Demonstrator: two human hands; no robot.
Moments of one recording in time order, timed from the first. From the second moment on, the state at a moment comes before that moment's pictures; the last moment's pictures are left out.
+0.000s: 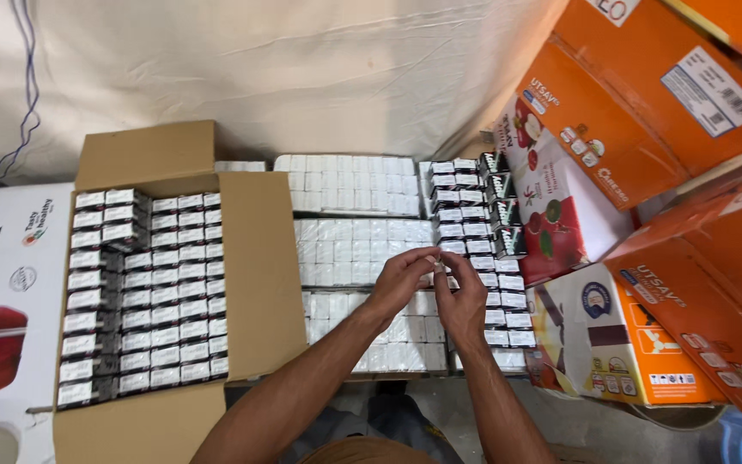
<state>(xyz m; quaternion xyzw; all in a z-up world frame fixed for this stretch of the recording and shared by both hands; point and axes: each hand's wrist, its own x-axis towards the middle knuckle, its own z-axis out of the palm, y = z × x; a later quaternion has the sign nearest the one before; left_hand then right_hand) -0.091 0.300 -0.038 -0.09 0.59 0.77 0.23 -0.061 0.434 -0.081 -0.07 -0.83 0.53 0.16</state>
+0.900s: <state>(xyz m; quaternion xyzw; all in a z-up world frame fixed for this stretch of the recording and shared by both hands) -0.005 -0.073 0.000 -0.28 0.47 0.83 -0.08 -0.098 0.037 -0.042 0.31 -0.82 0.46 -0.13</state>
